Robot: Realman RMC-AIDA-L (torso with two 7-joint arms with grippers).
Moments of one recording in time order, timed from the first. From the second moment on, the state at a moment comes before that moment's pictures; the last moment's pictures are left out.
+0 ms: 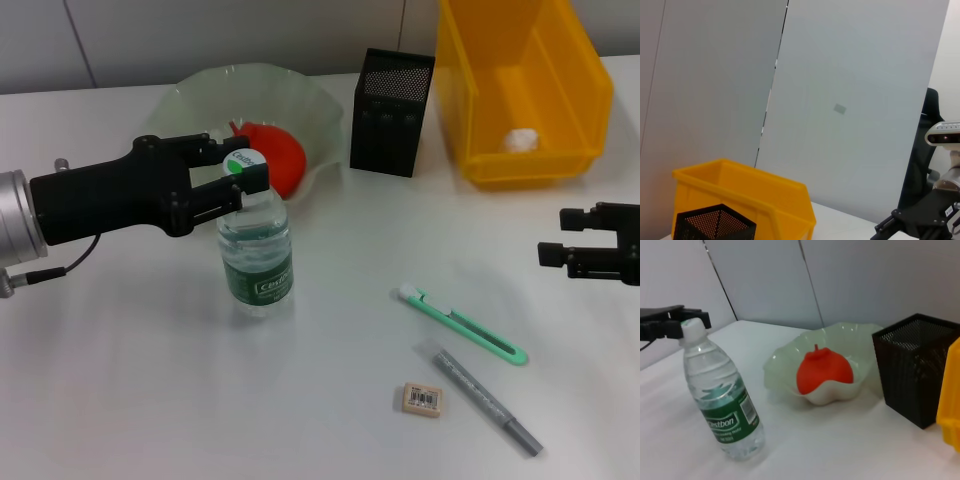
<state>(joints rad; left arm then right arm) -0.60 -2.05 0.81 0.57 1.73 1.60 -1.34 0.31 2.01 -0.64 -0.95 -2.03 -1.63 1.61</state>
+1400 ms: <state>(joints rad) -0.55 -2.07 0.80 0.56 1.73 1.57 -1.26 0.31 2.02 -0.65 -0.94 -2.04 -1.64 1.60</state>
